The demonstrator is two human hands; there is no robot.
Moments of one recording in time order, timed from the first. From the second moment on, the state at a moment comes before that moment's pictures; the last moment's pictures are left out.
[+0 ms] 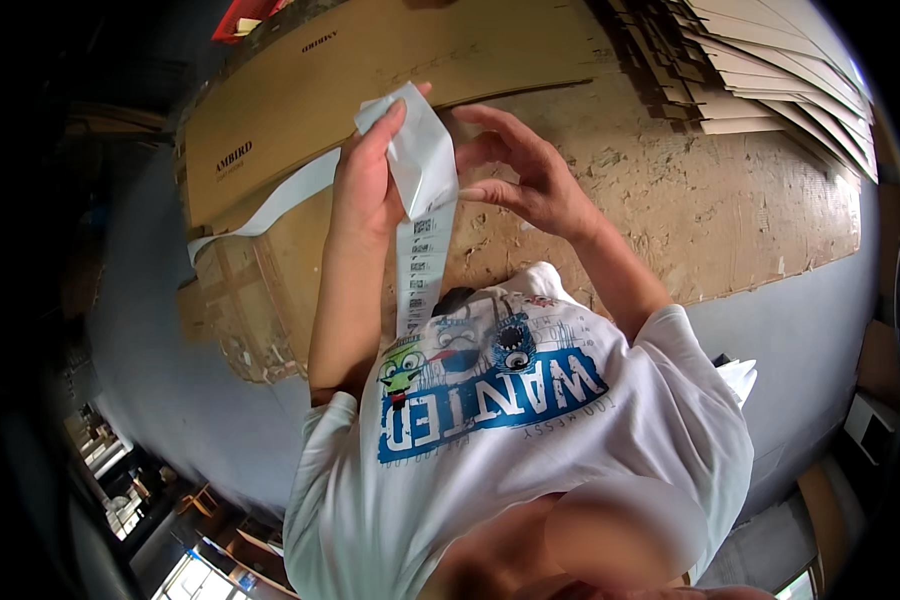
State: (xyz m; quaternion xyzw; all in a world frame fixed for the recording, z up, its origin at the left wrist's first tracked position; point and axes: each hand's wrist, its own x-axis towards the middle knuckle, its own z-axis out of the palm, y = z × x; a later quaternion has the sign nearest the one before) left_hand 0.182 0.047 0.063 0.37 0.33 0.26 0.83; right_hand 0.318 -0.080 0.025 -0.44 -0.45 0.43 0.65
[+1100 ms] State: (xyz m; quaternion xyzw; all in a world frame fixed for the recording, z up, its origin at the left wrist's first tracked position) left_hand 0.105 0.044 0.008 0.30 0.37 0.19 0.86; right_hand 0.258 -0.071 0.002 -0.55 -0.59 0.21 0.56
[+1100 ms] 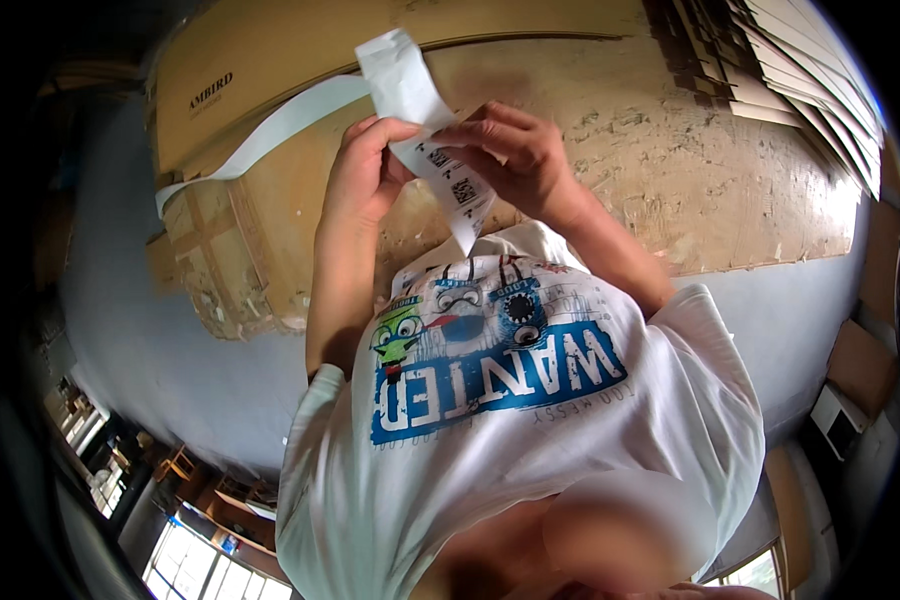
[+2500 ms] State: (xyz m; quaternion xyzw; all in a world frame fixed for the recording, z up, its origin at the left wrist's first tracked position) left_hand 0.094 0.058 -0.047 0.30 0.50 0.34 0.73; right_hand 0.472 0.053 -0.122 -0.94 -0.28 0.06 0.20
